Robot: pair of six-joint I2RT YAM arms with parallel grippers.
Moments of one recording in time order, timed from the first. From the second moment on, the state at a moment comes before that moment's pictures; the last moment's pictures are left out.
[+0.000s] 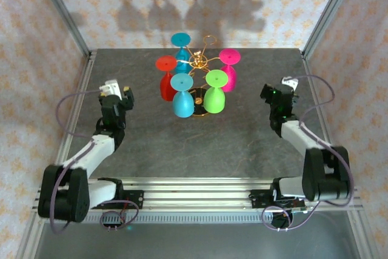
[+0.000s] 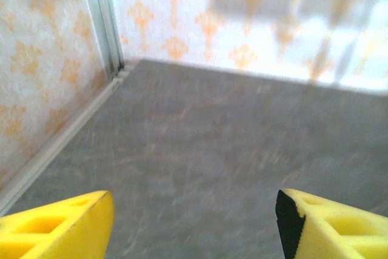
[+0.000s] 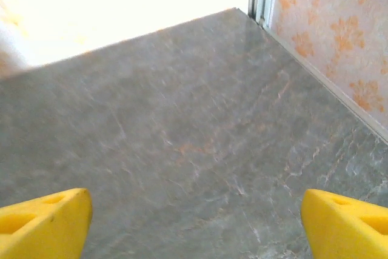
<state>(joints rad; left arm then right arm) -0.05 1.12 0.55 0.34 -0.37 -0.15 0.06 1.28 0.69 0.16 0.33 0.30</state>
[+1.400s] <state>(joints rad) -0.26 0.74 1.12 -0.96 0.14 -0.52 0.19 1.17 1.16 -0.40 -0.71 0.98</state>
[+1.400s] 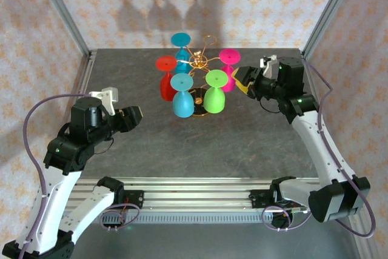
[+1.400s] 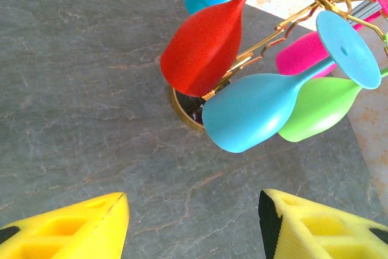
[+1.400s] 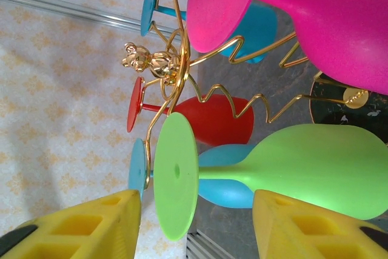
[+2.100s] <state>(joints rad) -0.54 0.87 1.18 -0.89 0.02 -0.55 0.24 1.23 1.16 -0.37 -0.71 1.01</state>
